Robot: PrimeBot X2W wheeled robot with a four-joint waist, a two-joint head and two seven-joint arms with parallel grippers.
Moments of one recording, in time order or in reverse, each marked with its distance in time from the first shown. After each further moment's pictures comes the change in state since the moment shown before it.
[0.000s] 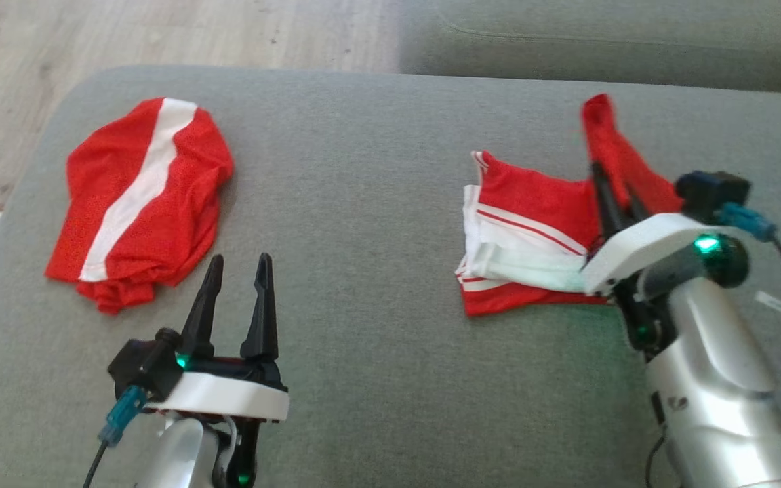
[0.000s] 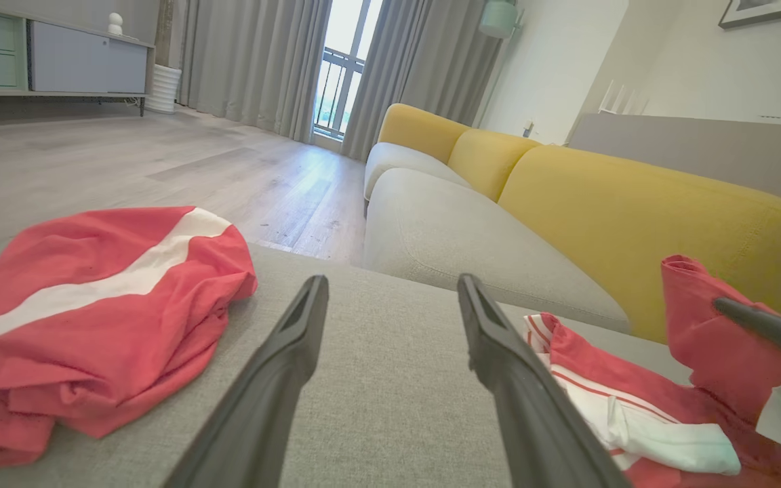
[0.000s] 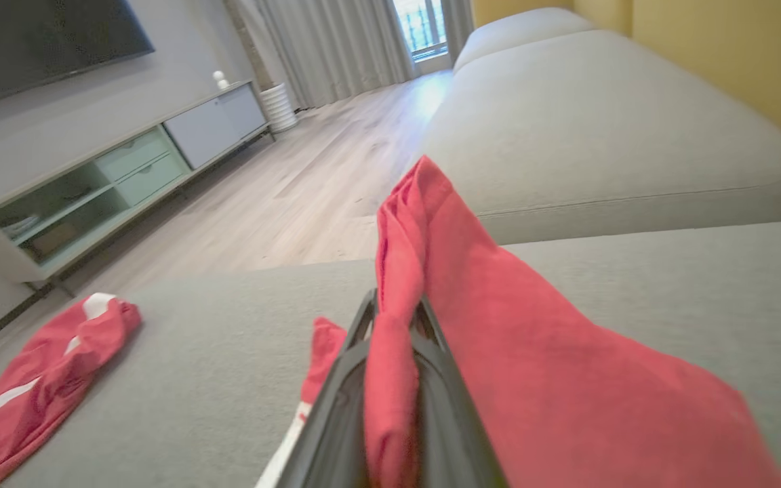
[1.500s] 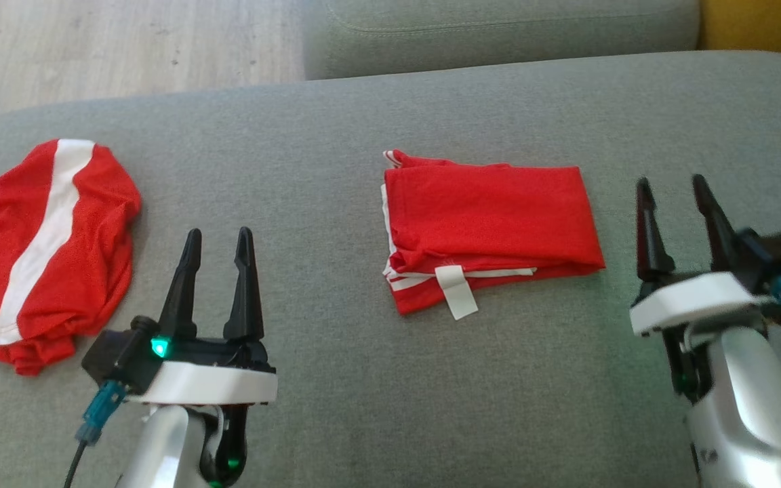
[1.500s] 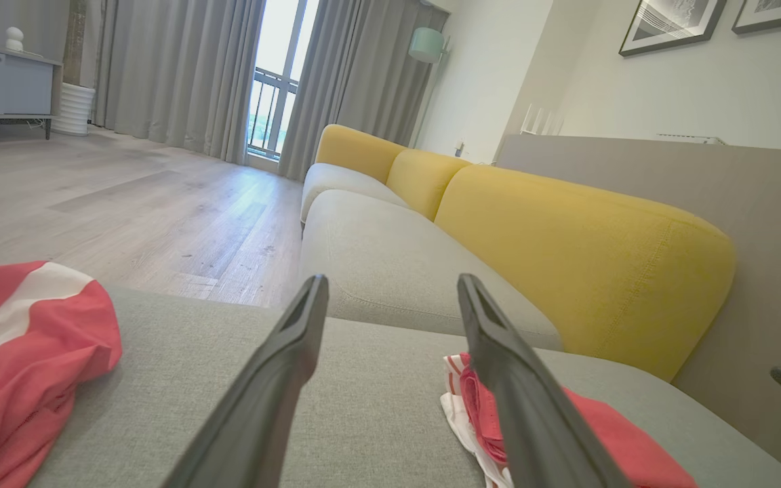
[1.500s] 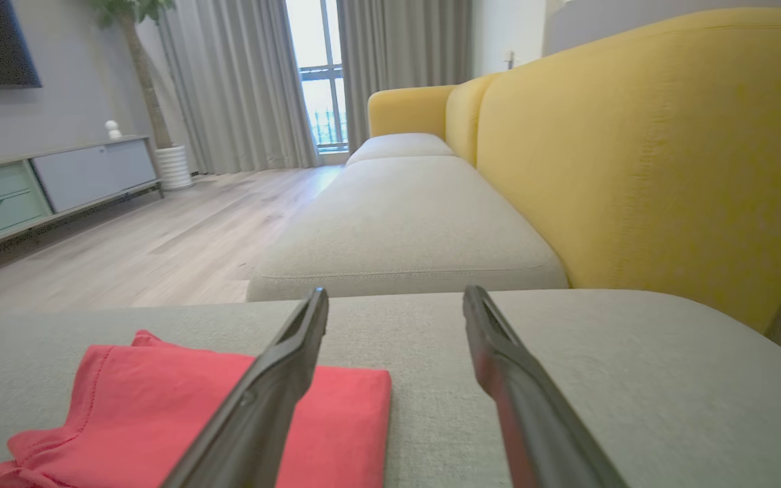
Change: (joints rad) left arm 0.000 0.000 0.036 -0.101 0.005 0.009 0.000; right arm 0.140 -0.036 -0.071 -0.098 -0.209 0.000 -0.258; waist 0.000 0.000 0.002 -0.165
